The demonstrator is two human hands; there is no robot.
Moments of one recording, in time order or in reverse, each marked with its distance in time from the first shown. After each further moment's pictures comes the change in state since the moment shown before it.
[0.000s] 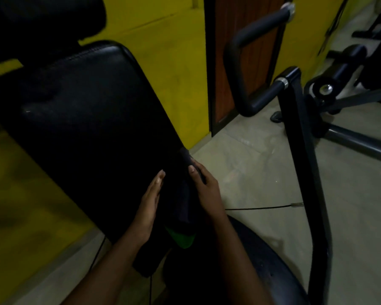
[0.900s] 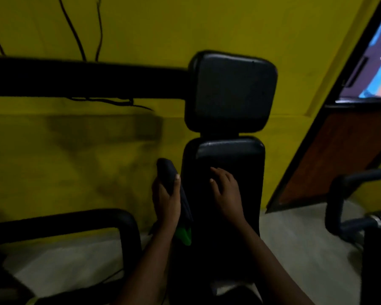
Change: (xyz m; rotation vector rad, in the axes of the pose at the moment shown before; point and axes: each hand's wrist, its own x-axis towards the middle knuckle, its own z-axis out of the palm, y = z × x) left_hand -0.063 0.117 -0.144 -0.093 0.947 0.102; right_hand 0.023 -0.123 0.178 -0.835 -0.345 -0.526
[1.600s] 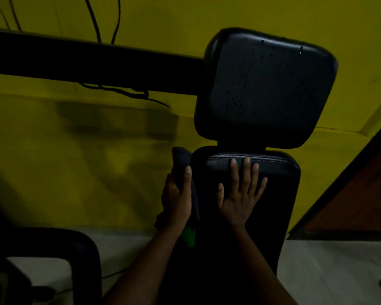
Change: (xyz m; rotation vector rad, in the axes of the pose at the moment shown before) left_hand 0.060 -0.005 0.068 -0.050 0.122 0.048; right_hand 0.087 0.075 0.057 -0.418 0.542 -0.437
